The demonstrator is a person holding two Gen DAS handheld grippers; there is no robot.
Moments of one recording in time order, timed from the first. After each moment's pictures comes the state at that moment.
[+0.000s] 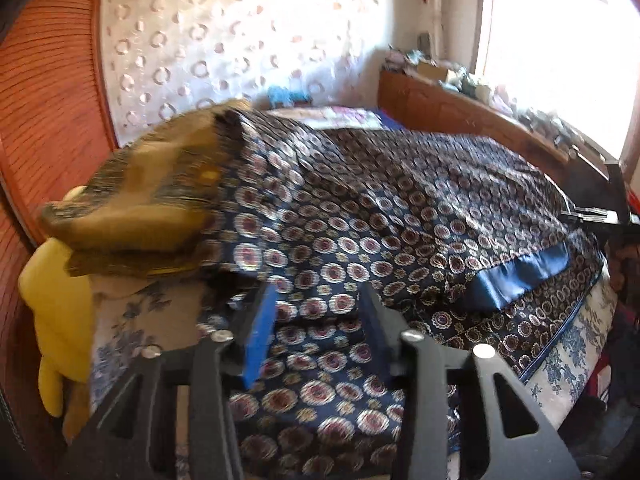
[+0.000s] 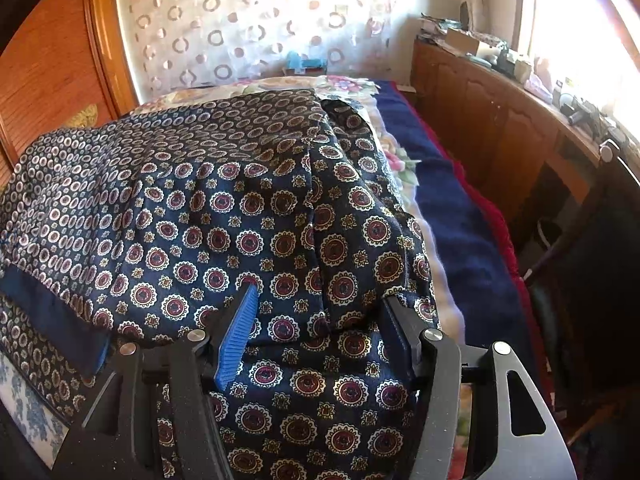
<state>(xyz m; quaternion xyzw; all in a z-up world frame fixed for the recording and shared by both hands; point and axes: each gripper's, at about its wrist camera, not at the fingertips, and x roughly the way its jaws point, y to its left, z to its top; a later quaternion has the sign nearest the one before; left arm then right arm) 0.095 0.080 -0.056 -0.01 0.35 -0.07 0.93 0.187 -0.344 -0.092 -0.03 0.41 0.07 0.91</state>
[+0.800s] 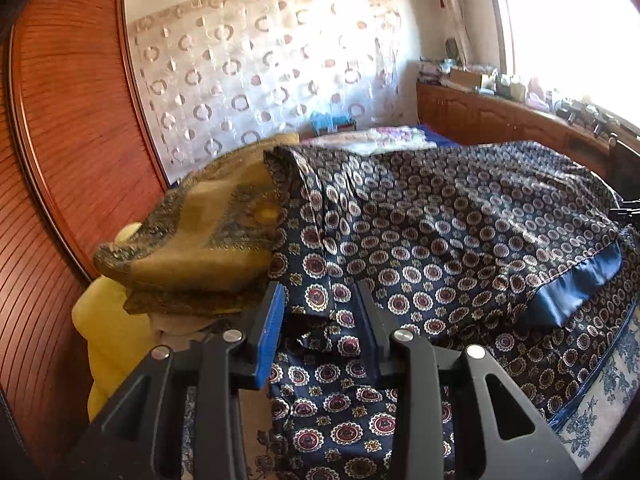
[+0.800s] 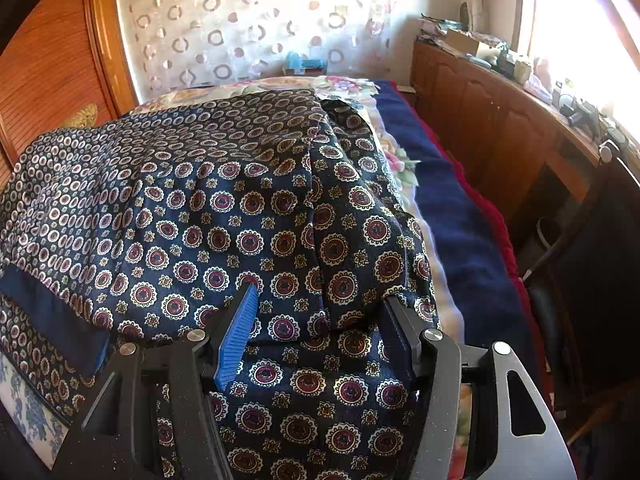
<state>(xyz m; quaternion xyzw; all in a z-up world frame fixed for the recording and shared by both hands) 0.114 0.080 -0.056 0.06 0.32 0.01 0.95 0.186 -0.344 -0.092 -0.03 0.41 0.07 0.91</state>
